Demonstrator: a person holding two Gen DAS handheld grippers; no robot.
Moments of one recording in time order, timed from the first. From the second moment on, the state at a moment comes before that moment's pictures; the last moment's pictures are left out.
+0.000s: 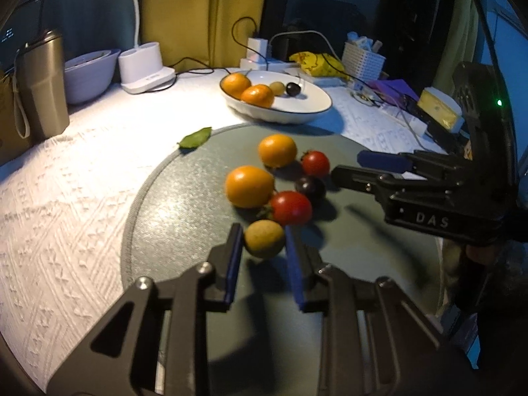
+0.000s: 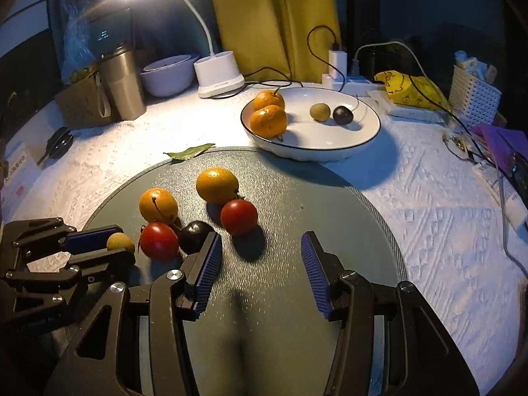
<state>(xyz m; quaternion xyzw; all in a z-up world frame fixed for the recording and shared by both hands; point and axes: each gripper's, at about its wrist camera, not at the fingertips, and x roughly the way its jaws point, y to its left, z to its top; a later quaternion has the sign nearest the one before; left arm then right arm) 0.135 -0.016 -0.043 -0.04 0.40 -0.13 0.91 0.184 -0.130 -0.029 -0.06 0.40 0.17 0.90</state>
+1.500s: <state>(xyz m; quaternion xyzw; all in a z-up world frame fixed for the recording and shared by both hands) 0.194 -0.012 -0.002 -0.02 0.37 -0.13 0.92 0.239 -0.134 -0.014 -0.04 0.41 0.20 0.89</state>
